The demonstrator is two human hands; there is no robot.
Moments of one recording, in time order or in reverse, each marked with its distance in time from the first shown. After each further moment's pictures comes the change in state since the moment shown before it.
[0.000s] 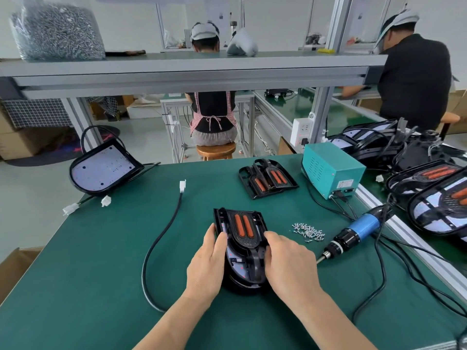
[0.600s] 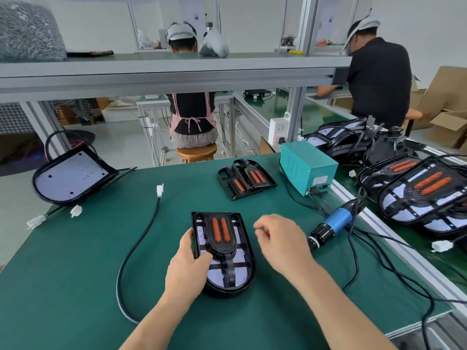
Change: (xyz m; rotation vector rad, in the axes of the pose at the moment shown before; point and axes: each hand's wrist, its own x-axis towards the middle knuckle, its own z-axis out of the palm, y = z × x) left_hand 0.004 -0.002 -0.001 0.072 0.014 -0.042; right_hand 0.030 0.033 -0.019 0.206 0.073 0.014
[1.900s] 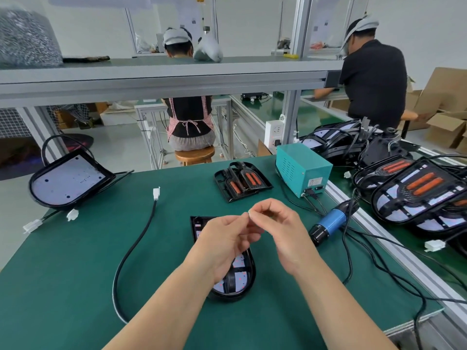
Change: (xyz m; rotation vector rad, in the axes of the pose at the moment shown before) left_hand -0.012 0.090 0.027 -0.672 -0.455 -0.031; right_hand -0.005 -0.016 -0.034 1.212 -0.010 0.076
